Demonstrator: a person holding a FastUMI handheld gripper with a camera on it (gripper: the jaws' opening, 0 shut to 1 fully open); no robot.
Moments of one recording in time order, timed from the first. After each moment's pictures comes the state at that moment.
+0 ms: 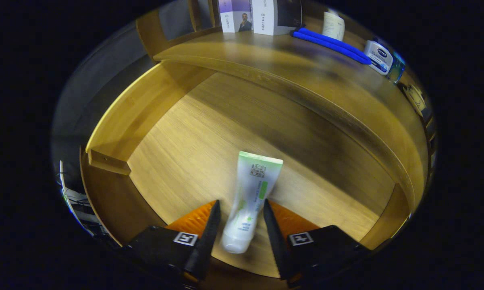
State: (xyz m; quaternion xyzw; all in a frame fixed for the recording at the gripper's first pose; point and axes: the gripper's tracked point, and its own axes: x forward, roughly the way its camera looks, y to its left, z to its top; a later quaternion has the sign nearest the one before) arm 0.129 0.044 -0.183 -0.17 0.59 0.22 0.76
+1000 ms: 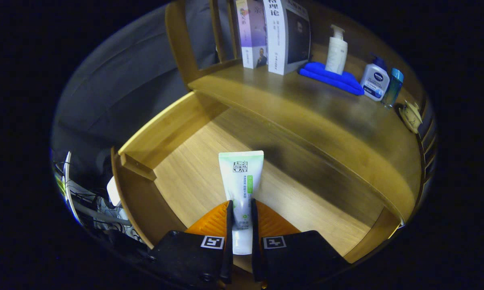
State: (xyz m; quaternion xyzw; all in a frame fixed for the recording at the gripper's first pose) arm 0.129 0.070 -0.118 -0.14 0.49 0.29 0.81
